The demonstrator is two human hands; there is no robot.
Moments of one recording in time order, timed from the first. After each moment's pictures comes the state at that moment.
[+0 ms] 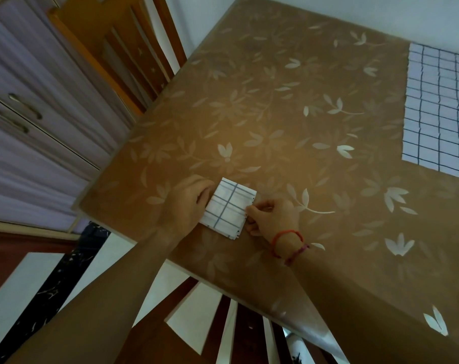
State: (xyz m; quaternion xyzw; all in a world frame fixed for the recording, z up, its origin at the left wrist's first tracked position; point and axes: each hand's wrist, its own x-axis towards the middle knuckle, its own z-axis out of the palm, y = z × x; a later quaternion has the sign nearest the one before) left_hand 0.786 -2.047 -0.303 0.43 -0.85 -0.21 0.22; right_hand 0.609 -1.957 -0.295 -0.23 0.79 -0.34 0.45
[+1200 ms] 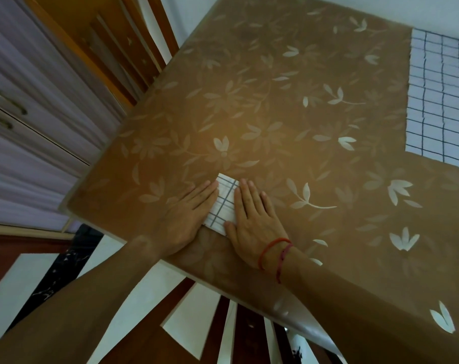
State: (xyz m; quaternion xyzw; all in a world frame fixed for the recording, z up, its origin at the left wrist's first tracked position) left_hand 0.811 -2.039 -0.328 0.26 -0.96 -0.11 0.01; right_hand 0.630 -1.940 -0.315 -0.69 0.71 0.01 0.14
